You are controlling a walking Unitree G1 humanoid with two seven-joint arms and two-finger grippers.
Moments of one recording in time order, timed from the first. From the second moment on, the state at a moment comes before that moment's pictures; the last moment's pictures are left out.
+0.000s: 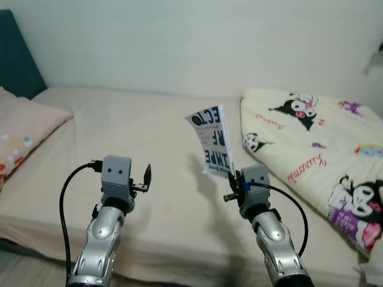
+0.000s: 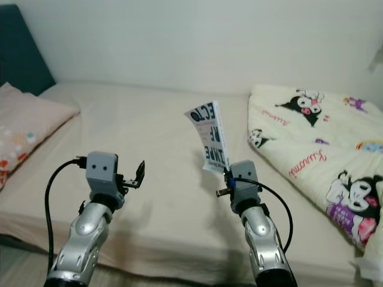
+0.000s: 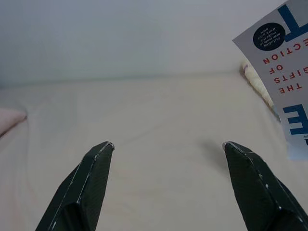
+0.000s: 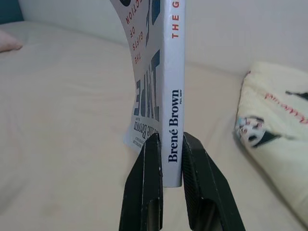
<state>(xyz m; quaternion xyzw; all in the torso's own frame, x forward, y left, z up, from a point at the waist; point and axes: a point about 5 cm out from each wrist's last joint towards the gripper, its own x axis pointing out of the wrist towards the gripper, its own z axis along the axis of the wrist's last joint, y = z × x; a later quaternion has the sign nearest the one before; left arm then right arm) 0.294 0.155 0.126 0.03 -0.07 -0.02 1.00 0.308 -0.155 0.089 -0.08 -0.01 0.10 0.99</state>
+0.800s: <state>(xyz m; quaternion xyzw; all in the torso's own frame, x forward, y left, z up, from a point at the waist) 0.296 0.152 0.119 0.04 -0.05 -0.03 1.00 0.309 -0.160 0.075 -0.11 0.03 0.08 0.99</state>
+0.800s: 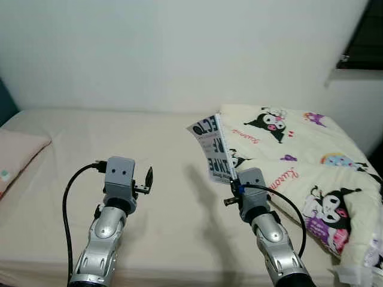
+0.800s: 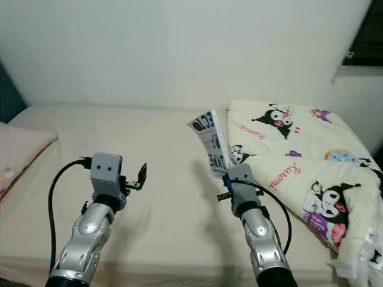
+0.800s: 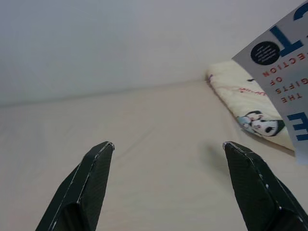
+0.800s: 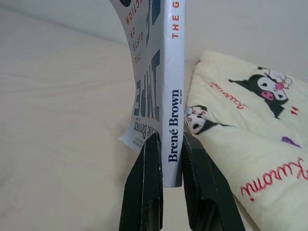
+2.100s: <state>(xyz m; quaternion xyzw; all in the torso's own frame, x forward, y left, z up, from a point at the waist) 0.304 0.139 0.122 0.03 -0.06 -0.08 0.99 0.309 -0.159 0.073 -0.10 0.03 0.07 0.99</state>
